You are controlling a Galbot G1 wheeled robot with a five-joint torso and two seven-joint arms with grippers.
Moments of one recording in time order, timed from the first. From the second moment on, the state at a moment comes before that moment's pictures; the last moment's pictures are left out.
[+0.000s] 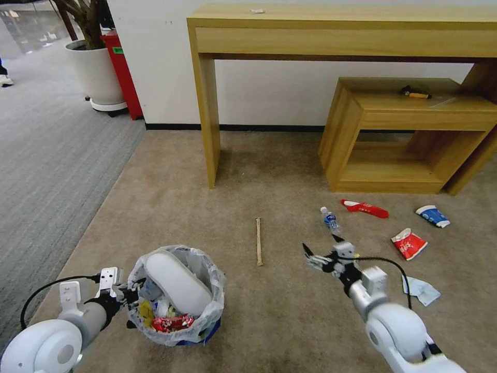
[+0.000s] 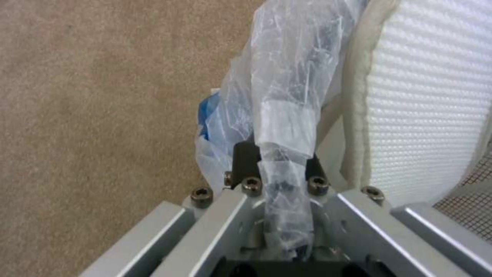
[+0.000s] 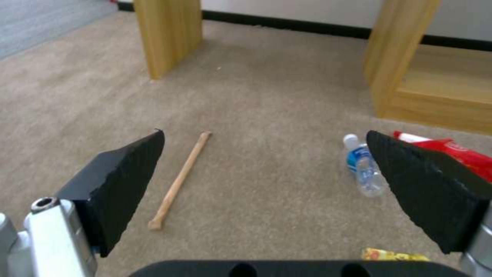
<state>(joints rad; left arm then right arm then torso) 1.64 -1.00 -0.78 -2.17 -0.91 0.74 -0.18 -1.46 1.14 0.48 1.97 0.32 -0.19 -0.01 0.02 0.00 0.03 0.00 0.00</state>
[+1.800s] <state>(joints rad) 1.62 -0.99 -0.79 -2.11 -0.91 0.74 -0.15 -0.87 1.40 -0.02 1.18 0.49 -0.43 0.17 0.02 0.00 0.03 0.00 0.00</state>
